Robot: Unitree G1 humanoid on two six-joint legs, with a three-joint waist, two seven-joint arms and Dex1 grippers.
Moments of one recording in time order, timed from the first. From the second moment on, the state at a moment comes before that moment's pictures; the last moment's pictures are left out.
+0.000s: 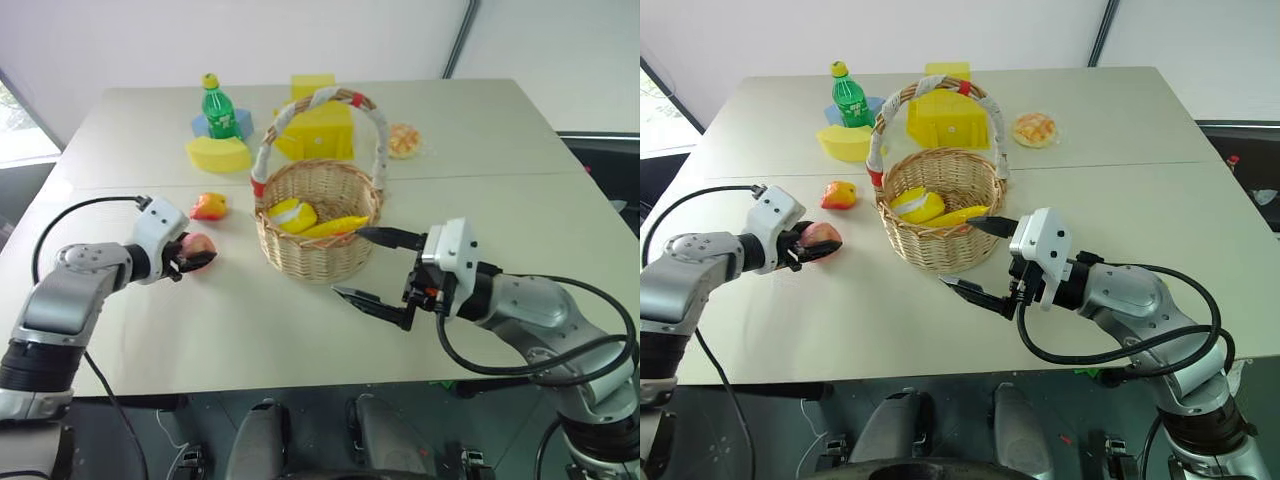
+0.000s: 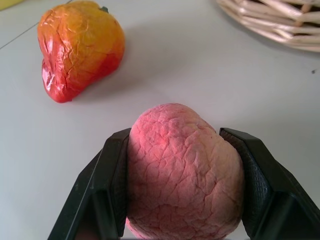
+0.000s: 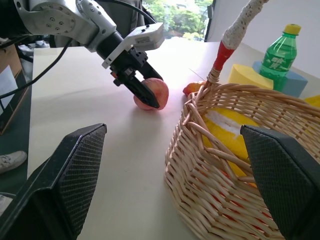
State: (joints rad) left arm -0.34 0.86 0.06 -0.05 -0.32 0.67 -0.79; right arm -0.21 -0.66 0.03 -0.70 0.60 0.55 0.69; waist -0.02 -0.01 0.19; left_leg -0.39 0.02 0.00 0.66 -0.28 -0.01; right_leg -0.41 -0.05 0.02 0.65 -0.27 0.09
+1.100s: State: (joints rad) left arm -0.48 0.67 0.25 -0.35 -0.78 0.85 -0.80; right arm -0.22 -0.67 -0.02 -0.63 0.55 0.52 0.68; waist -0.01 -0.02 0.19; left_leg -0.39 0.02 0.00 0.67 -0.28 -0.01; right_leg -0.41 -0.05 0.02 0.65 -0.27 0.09
